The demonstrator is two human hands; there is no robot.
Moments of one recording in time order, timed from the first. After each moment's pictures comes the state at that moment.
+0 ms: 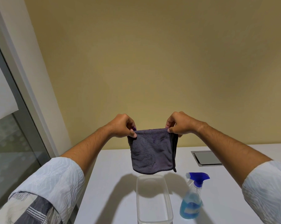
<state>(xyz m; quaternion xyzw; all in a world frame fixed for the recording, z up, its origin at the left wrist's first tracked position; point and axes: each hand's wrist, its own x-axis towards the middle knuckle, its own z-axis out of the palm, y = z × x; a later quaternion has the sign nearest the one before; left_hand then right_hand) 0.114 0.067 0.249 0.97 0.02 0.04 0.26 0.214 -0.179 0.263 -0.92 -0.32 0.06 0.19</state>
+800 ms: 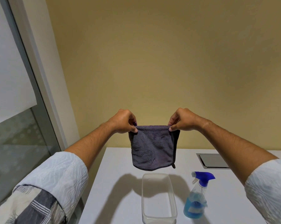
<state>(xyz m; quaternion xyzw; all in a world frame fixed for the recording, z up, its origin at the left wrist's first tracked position) 0.083 0.081 0.265 0.97 0.05 0.08 0.20 0.193 -0.163 0.282 -0.92 -0.33 0.05 0.21</state>
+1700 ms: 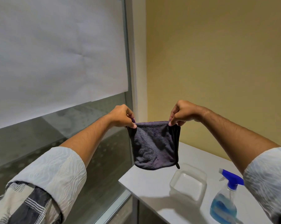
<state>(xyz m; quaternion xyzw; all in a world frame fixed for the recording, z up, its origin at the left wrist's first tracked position) -0.176 -0.034 0.310 0.88 0.39 0.16 0.20 0.061 -0.157 0.326 -0.77 -0.57 0.18 0.23</state>
